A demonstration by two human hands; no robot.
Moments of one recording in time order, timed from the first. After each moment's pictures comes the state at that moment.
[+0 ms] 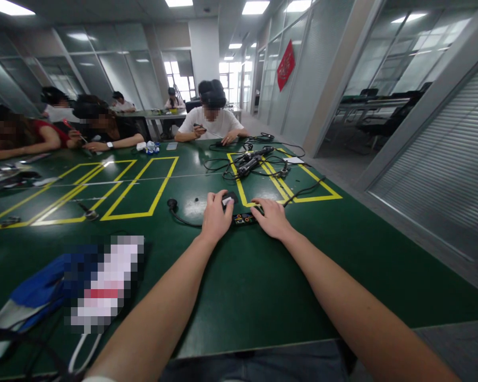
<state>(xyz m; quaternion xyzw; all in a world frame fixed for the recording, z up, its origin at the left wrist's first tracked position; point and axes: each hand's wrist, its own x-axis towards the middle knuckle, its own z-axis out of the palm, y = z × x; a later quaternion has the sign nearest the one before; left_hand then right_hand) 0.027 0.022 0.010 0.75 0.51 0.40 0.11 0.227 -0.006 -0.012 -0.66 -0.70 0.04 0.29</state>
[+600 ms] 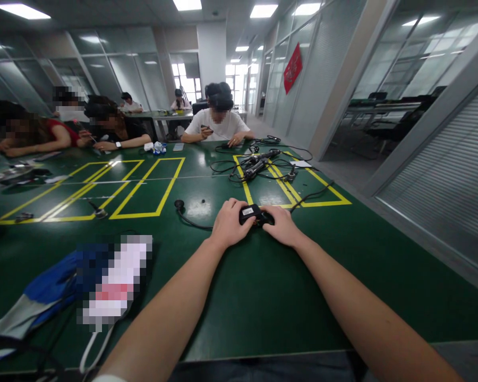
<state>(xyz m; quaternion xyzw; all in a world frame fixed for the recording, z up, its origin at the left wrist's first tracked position) 0.031 0.007 0.014 0.83 0.42 0.34 0.12 0.243 -0.008 -0.018 -0.61 -0.74 0.06 0.29</state>
